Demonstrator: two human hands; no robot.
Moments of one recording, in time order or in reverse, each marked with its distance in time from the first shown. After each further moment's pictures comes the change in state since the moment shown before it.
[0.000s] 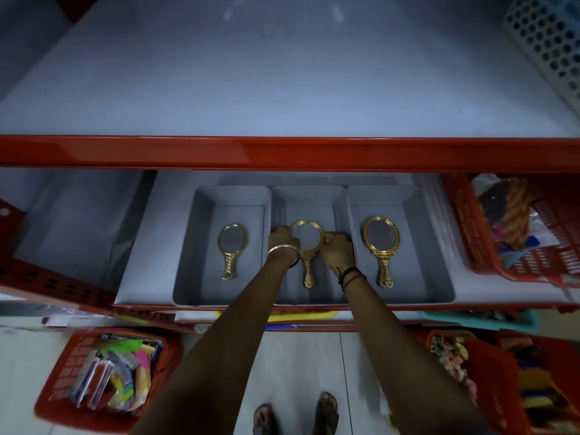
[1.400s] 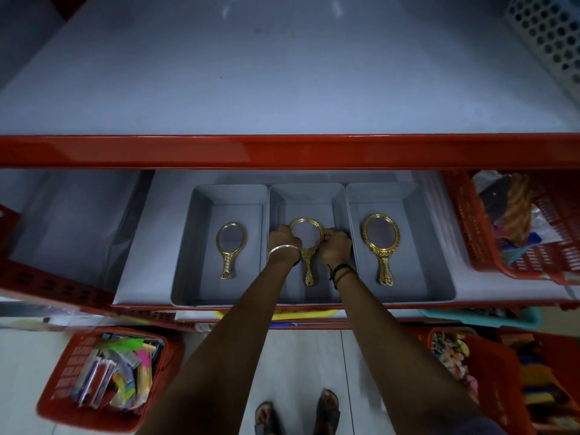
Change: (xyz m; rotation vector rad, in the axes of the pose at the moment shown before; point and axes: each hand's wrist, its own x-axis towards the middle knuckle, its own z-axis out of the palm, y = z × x) left_hand 0.004 -0.002 0.009 0.037 0.009 -0.009; right_hand 0.007 -0.002 0.012 -0.020 0.183 0.027
